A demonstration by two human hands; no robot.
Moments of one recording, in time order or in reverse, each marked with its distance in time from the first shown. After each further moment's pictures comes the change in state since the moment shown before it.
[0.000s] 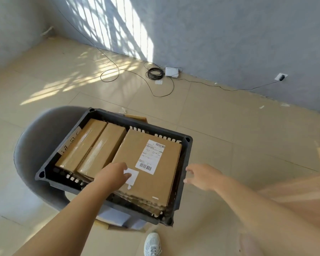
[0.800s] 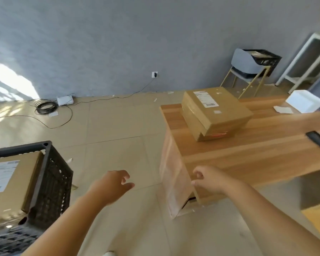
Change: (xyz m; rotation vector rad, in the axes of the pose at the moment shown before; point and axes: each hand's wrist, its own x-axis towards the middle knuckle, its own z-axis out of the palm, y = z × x) left_hand -0.213 0.377 0.157 0.127 -0.140 0.577; right_hand -0.363 0.381 0.109 0.416 0.354 0.410
